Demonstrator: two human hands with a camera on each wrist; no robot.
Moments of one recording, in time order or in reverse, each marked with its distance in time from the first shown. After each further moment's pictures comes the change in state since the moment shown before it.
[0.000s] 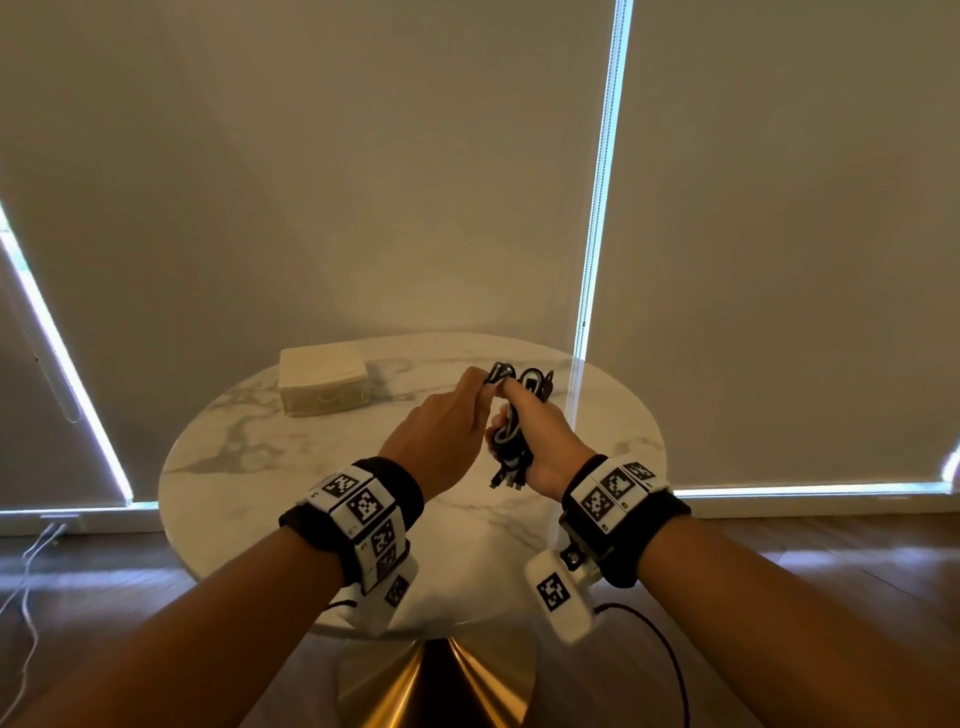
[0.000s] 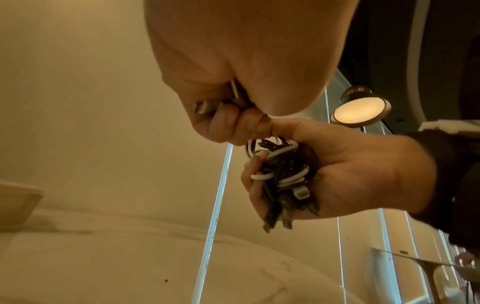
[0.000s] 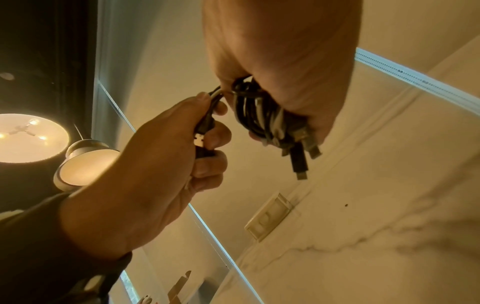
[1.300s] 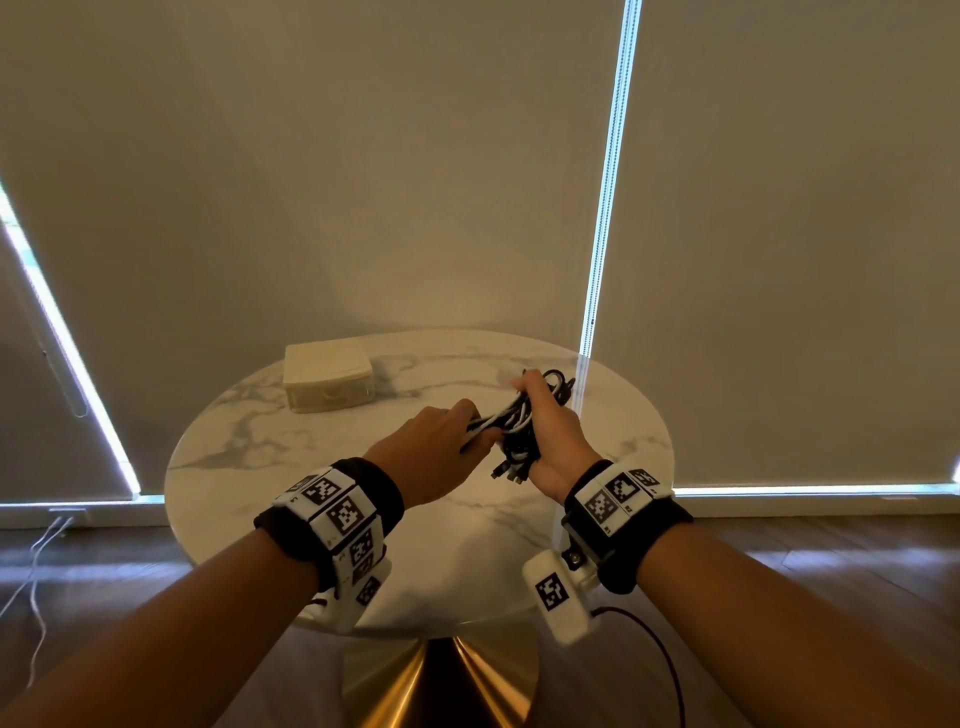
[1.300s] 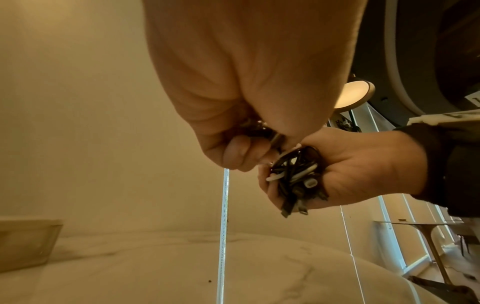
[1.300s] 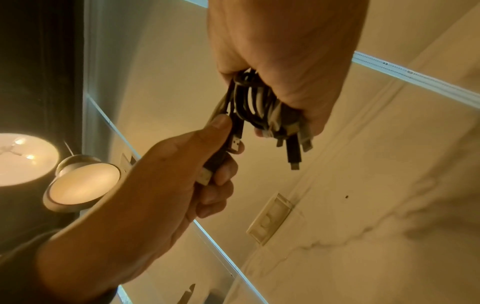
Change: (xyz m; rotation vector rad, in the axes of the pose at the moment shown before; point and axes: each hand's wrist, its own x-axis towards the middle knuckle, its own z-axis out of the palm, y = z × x) left_hand -0.011 -0.017 -0.008 0.124 -0.222 -0.006; right_hand 0.009 0.010 -0.001 0.100 0.093 -0.060
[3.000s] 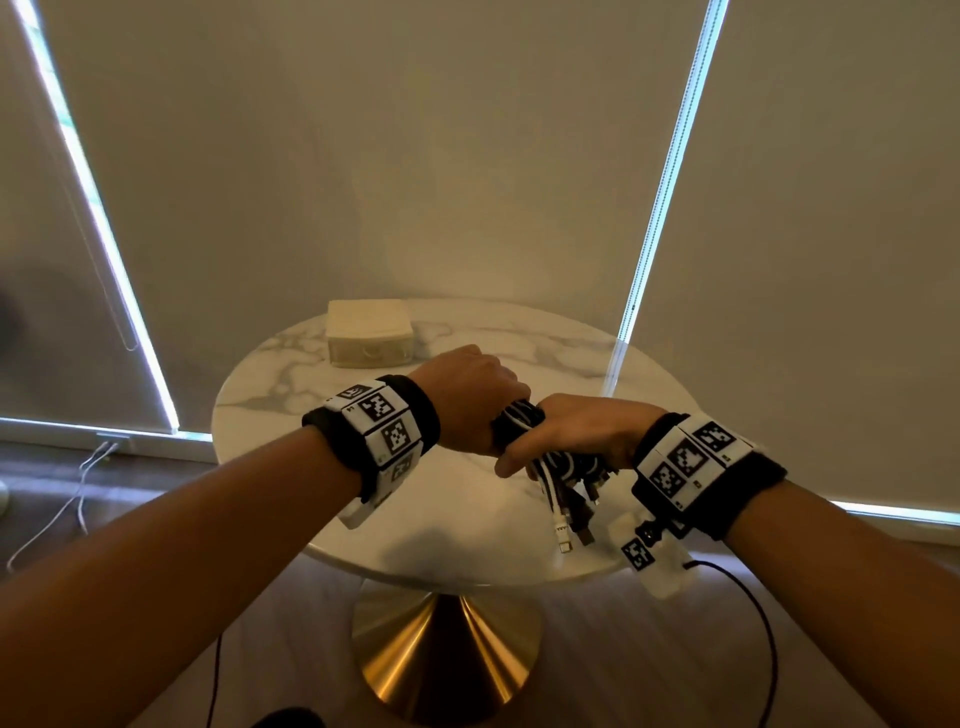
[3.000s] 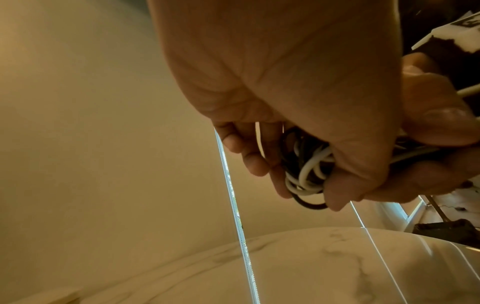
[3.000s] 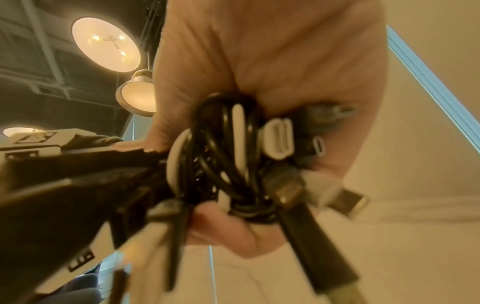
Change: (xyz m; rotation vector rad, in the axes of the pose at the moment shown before) left_hand 0.008 -0.010 -0.032 0.500 -0.140 0.390; right_hand -0.035 -0.034 0.012 -1.335 -0.632 0.125
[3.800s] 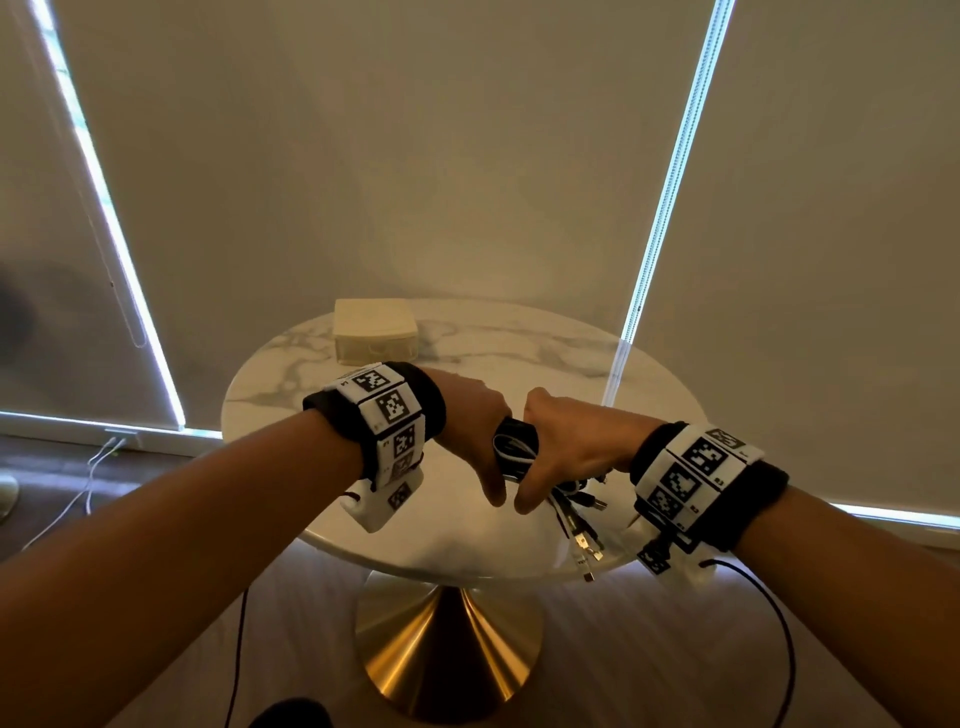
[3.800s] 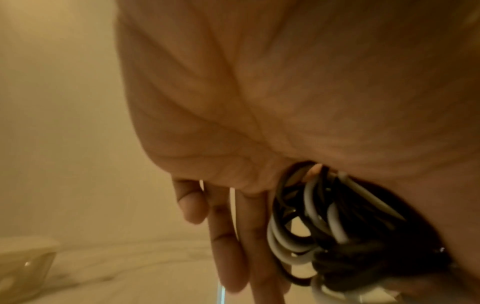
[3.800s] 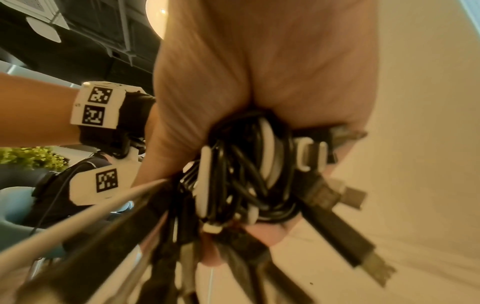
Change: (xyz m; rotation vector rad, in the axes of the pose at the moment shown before) left_hand 0.000 0.008 -0.005 -0.390 -0.557 -0.266; right_hand -0.013 -0.009 0.016 -0.513 0.119 -0.064
